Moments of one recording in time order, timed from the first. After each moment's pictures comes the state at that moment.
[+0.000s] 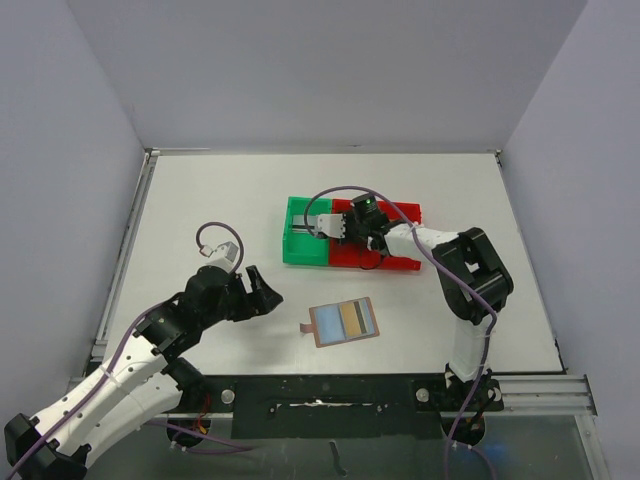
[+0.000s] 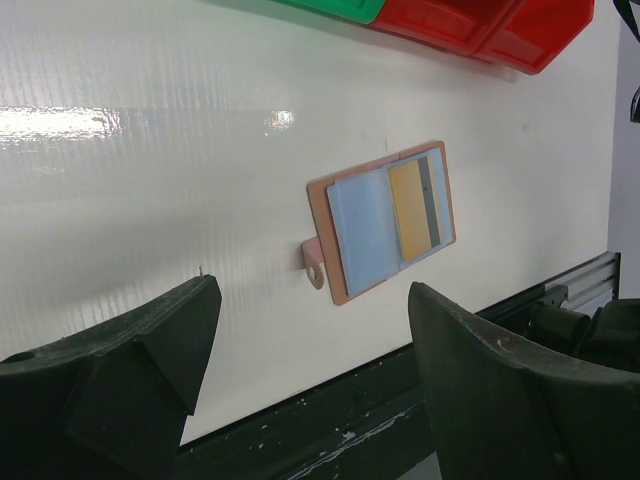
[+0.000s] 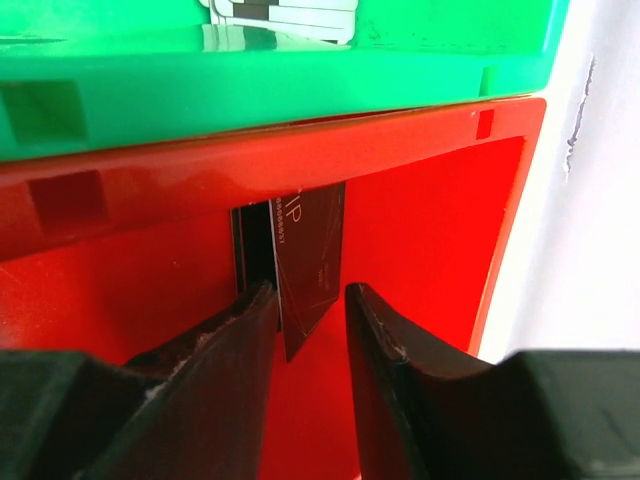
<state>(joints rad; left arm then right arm) -0.68 0.68 0.56 -0.50 -0.02 -0.86 0.52 1.91 1.15 -0.01 0.00 -1.15</state>
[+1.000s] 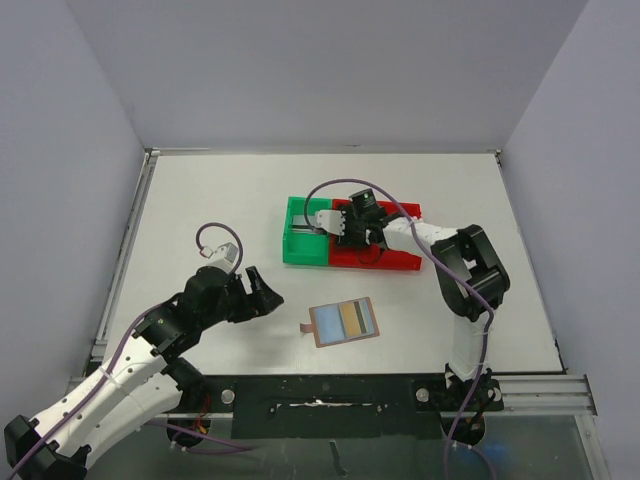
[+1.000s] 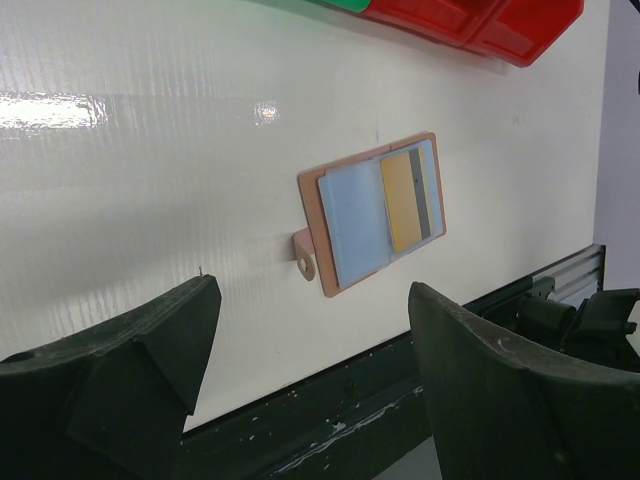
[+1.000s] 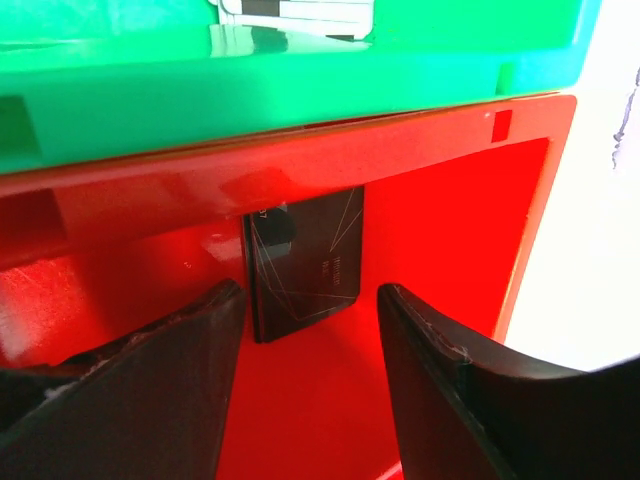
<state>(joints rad) -0.68 0.67 0.55 -0.51 0.00 -0.88 0.51 1.94 1.23 -0.13 -0.02 -1.11</state>
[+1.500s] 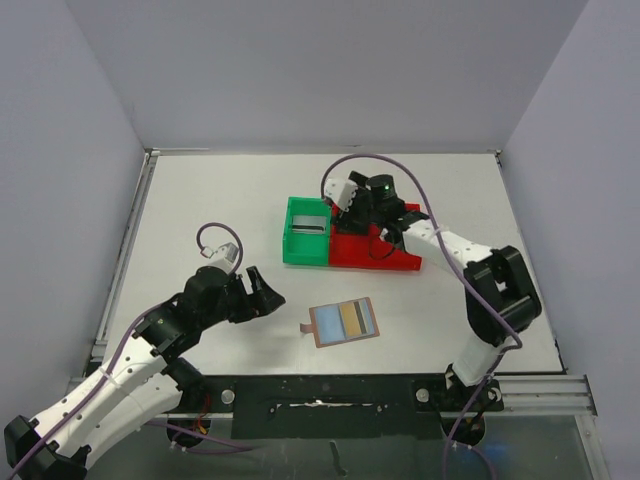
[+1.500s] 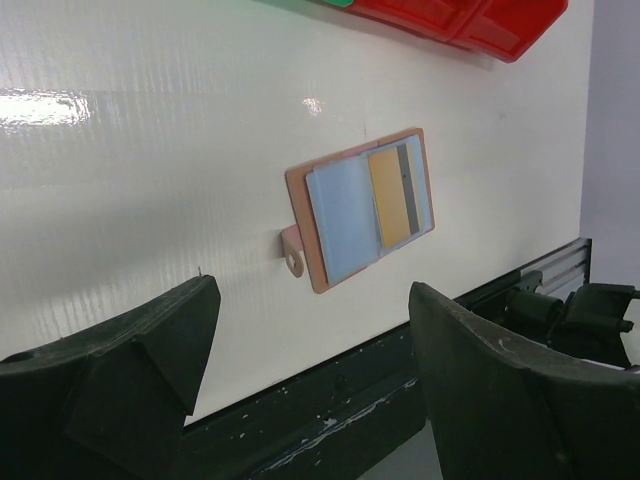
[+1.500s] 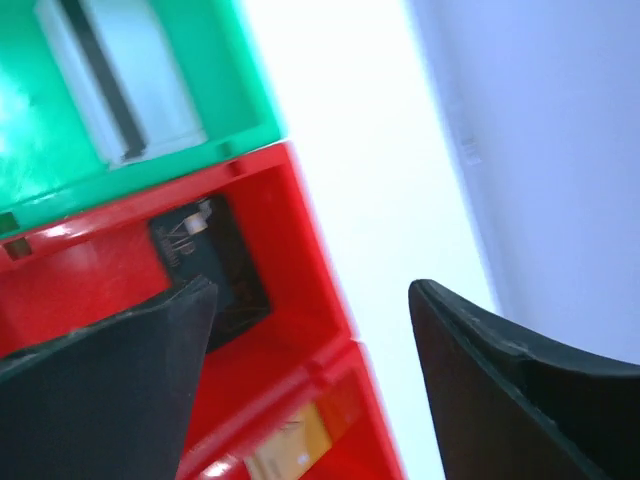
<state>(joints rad) -0.68 0.67 0.55 -0.50 0.02 -0.89 0.49 1.78 1.18 -0.01 -0.10 -0.89</state>
